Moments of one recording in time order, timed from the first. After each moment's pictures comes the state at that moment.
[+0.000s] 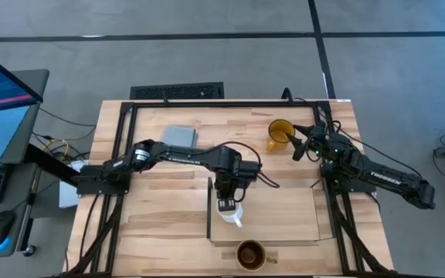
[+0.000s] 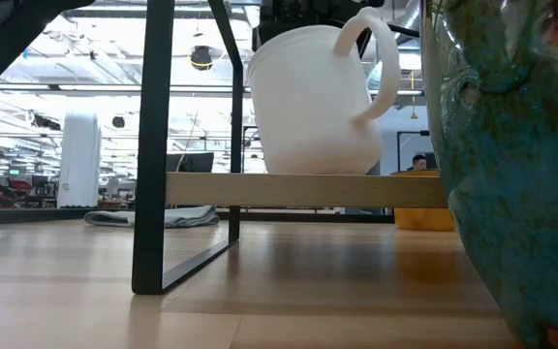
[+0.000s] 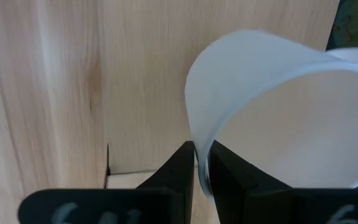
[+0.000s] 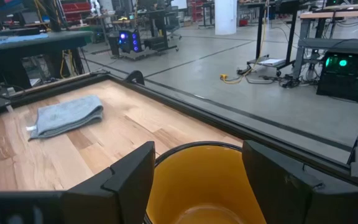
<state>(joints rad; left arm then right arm) -0.10 2.28 2.20 -1.39 0.29 -0.19 -0.49 0.19 0.01 0.04 0.18 0.08</state>
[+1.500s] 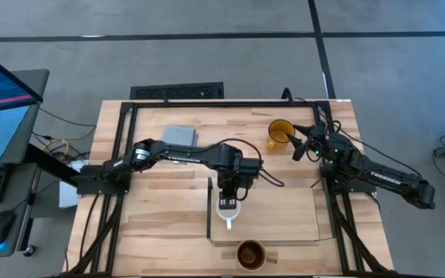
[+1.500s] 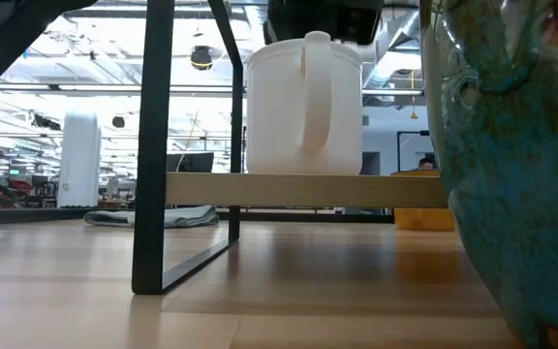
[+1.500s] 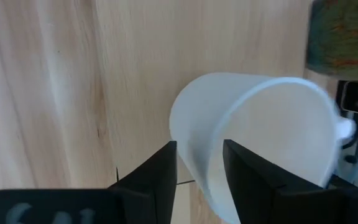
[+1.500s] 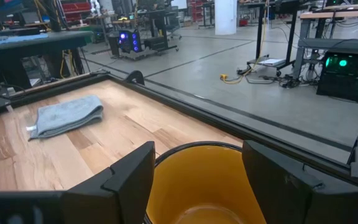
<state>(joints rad) -0.09 2.28 2.26 -1.37 0.29 -0.08 -0.48 0.19 0.01 0.04 0.18 0.08</state>
